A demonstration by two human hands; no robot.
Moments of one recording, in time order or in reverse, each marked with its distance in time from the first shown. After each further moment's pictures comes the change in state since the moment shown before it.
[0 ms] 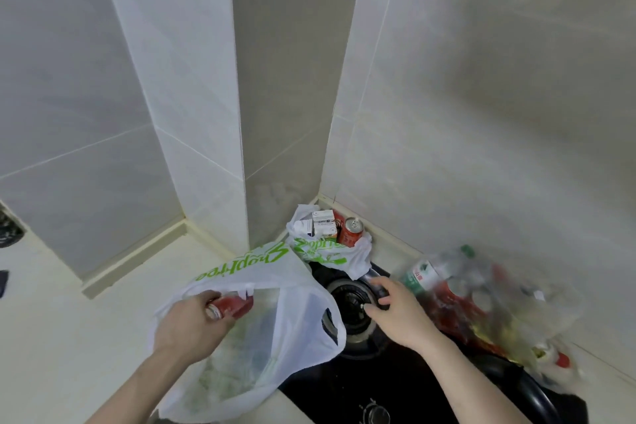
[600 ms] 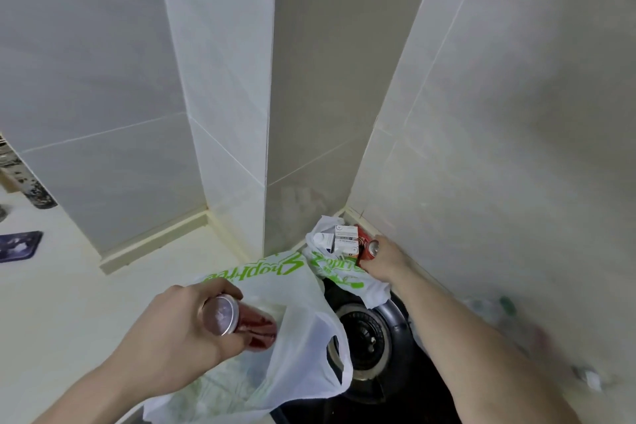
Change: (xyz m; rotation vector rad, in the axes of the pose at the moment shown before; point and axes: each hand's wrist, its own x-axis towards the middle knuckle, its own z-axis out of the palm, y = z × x) left_hand -0.057 0.059 -0.087 -0.164 0.001 0.136; right_hand 0.207 -0.042 -0.003 -0.279 0.009 0.030
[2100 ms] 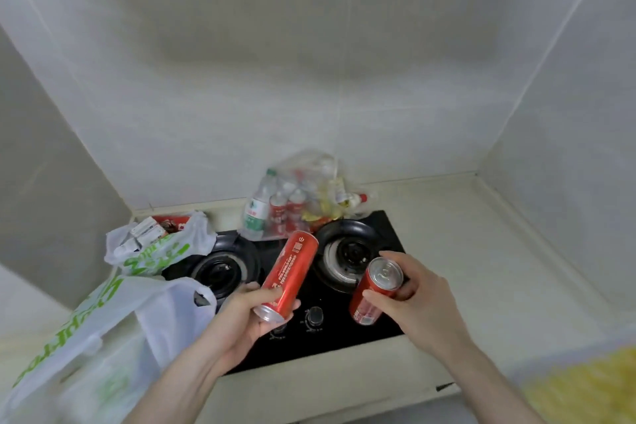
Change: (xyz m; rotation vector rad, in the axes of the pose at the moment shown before) left_hand -0.109 0.105 0.176 -0.837 -1.120 -0.148; right_hand -0.566 0.115 0.022 0.683 0.792 0.433
